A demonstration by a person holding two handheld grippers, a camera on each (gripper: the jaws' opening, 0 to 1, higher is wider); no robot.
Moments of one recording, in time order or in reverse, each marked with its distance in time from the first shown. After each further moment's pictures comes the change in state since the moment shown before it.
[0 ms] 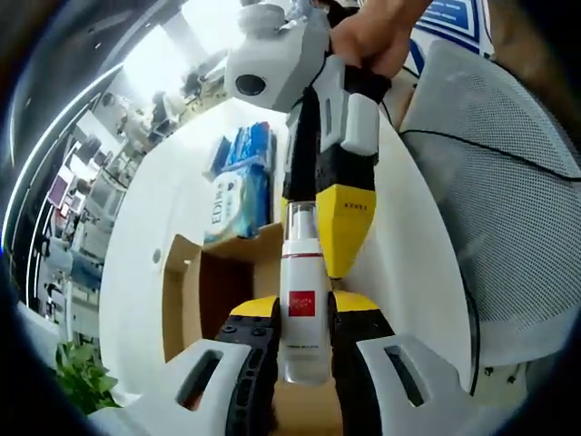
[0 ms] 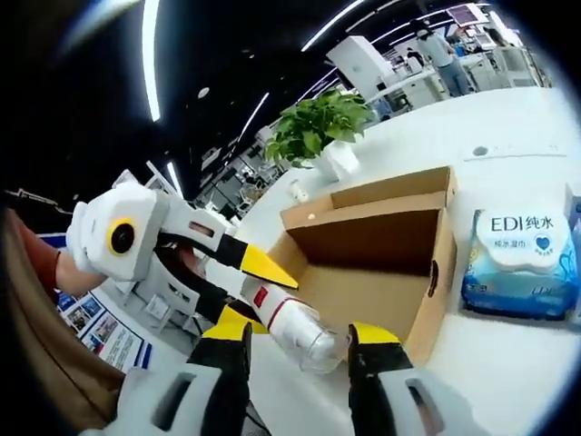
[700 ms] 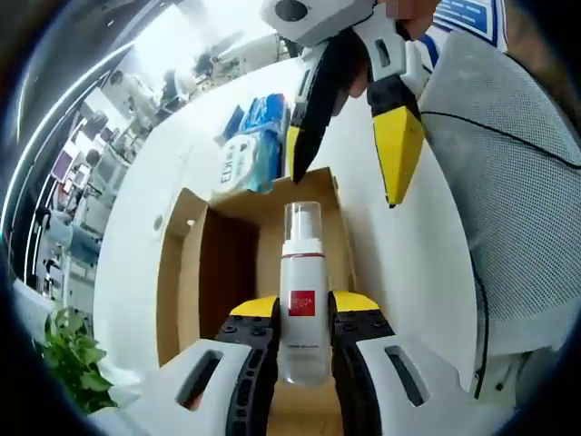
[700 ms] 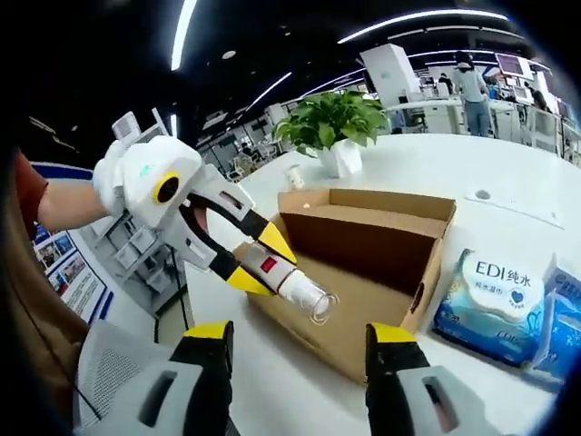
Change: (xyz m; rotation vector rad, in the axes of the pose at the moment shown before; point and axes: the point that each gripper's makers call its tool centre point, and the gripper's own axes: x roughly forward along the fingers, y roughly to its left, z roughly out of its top) left arm -0.002 0.009 -0.034 -0.067 0.054 0.020; right arm -0.001 -0.003 -0.007 -0.271 0.097 -0.109
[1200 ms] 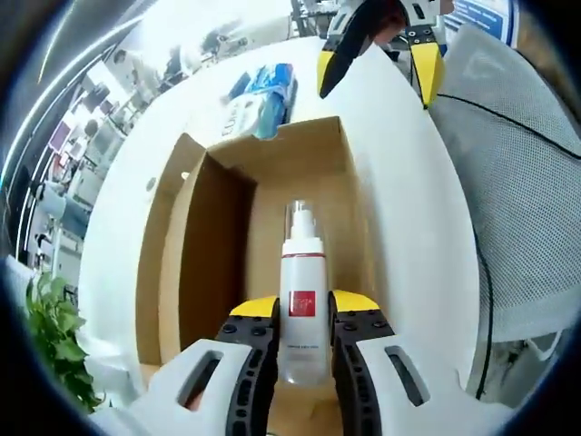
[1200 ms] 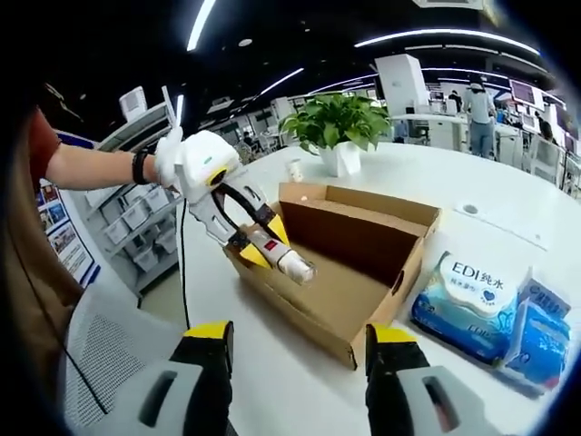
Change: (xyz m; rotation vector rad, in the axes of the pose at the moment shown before) left arm 0.005 -0.004 -0.044 -0.086 0.075 -0.027; right arm -0.029 0.001 -0.010 -0.115 0.009 -0.065
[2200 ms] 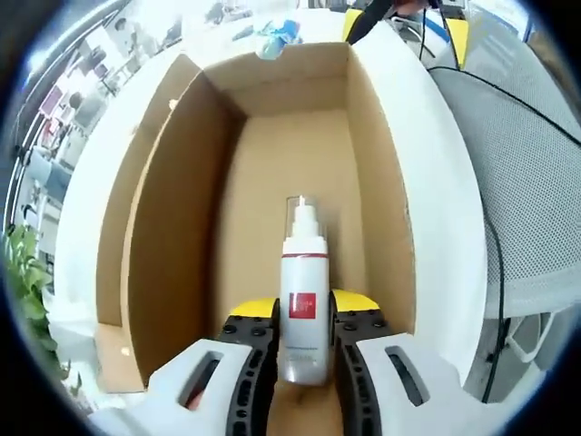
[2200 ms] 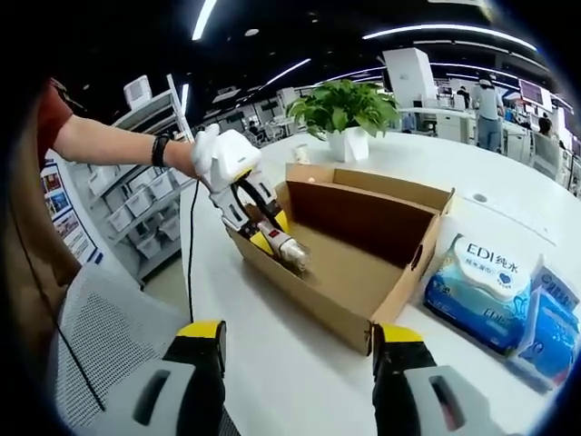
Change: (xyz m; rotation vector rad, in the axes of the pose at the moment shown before) left arm 0.017 -0.007 -0.066 -0.096 0.110 -0.076; right arm 0.008 0.005 -0.031 -0.031 0.058 0.016
